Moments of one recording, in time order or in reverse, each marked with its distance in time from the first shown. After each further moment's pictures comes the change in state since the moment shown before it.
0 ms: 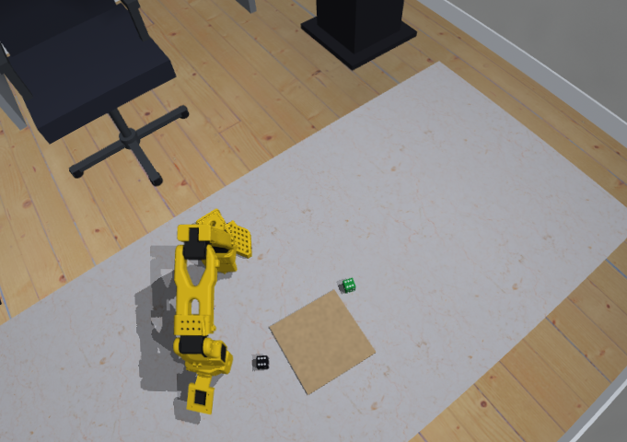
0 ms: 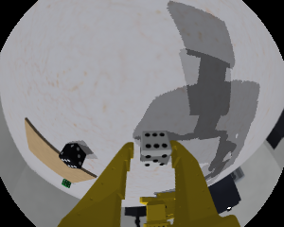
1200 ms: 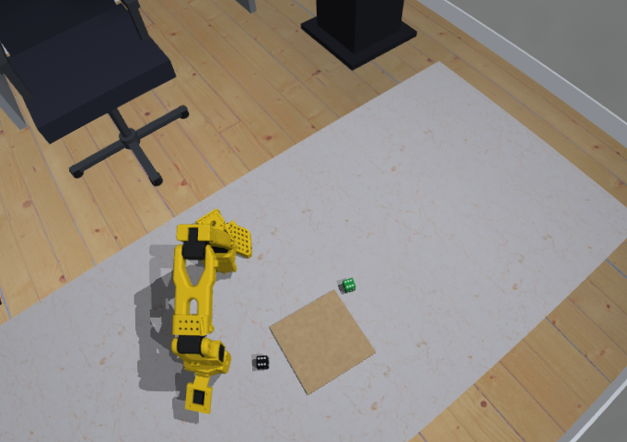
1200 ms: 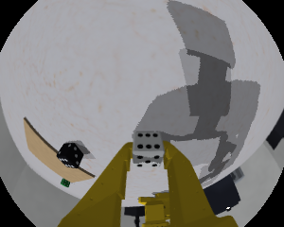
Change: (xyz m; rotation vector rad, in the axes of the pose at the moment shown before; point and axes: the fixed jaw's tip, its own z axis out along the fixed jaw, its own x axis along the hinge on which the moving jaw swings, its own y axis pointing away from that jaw) arm 0.000 -0.003 0.001 0.000 0.003 -0.002
